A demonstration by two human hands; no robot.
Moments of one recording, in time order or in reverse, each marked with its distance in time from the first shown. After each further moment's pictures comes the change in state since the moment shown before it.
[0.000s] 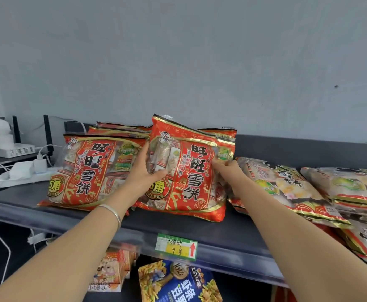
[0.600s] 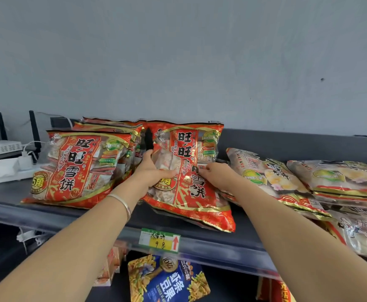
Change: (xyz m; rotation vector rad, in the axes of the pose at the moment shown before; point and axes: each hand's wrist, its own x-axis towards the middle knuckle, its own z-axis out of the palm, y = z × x) left_hand 0.002 0.027 0.050 -0.012 -0.063 -0.262; right_hand -0.024 0.000 -0.023 -1.036 -0.166 -0.338
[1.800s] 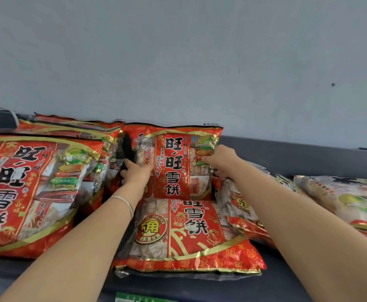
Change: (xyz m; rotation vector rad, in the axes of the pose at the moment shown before) left_hand 0.164 -0.043 0.031 -0.090 0.235 -0.291; right_hand 0.096 0.000 -0.042 0.250 0.171 0.274
